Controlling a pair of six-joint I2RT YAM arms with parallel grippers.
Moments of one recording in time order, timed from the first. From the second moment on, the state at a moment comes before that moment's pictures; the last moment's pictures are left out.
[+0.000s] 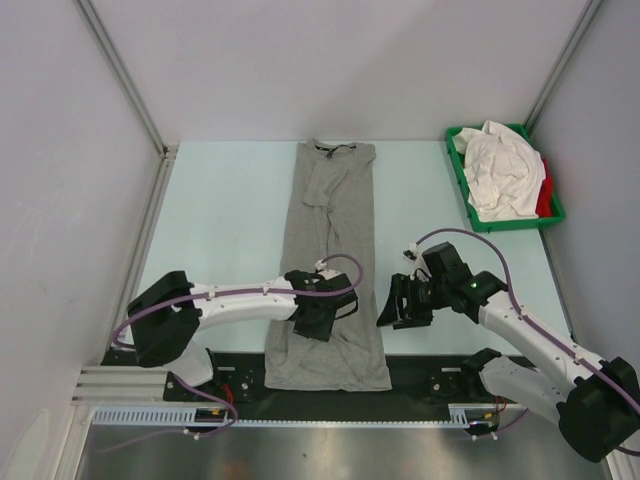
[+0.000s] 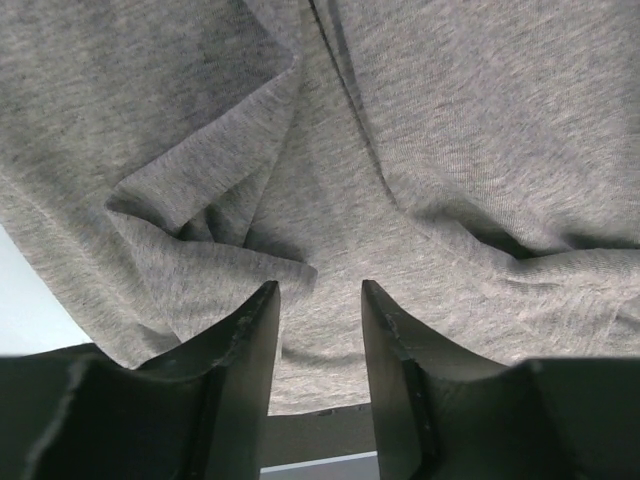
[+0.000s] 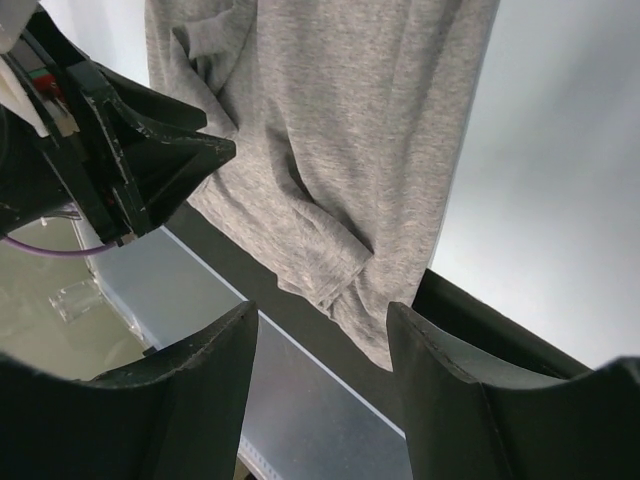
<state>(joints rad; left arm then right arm) -1.15 1.58 0.99 -0.80 -0.15 -0.86 0.53 0.97 0.63 -0.65 -0.55 0.60</state>
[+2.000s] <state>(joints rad) -1.38 1.44 0.80 -0.61 0.01 -0.92 0.75 1.30 0.52 -0.32 -0.65 0.58</state>
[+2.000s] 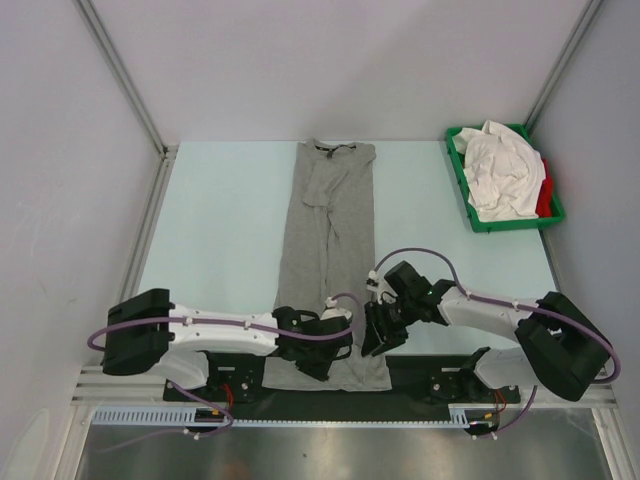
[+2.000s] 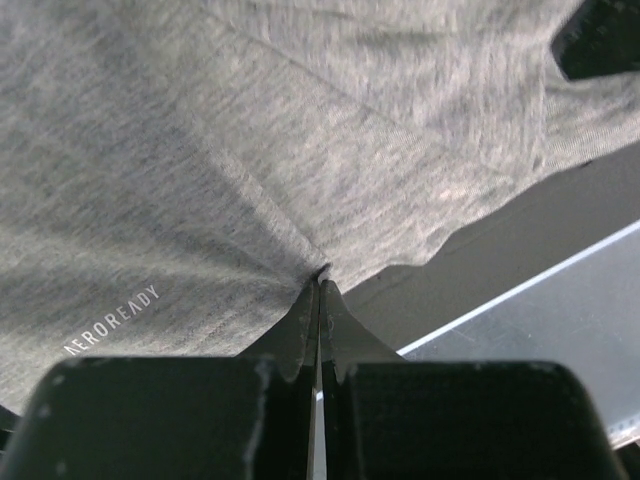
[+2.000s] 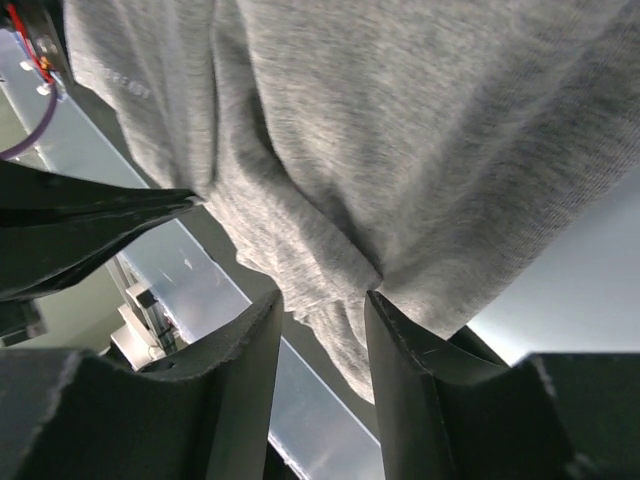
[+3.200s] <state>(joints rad) -1.41 0.92 0.74 -0.73 -0.09 -0.99 0.82 1.35 0.52 -0.28 -0.58 0.57</state>
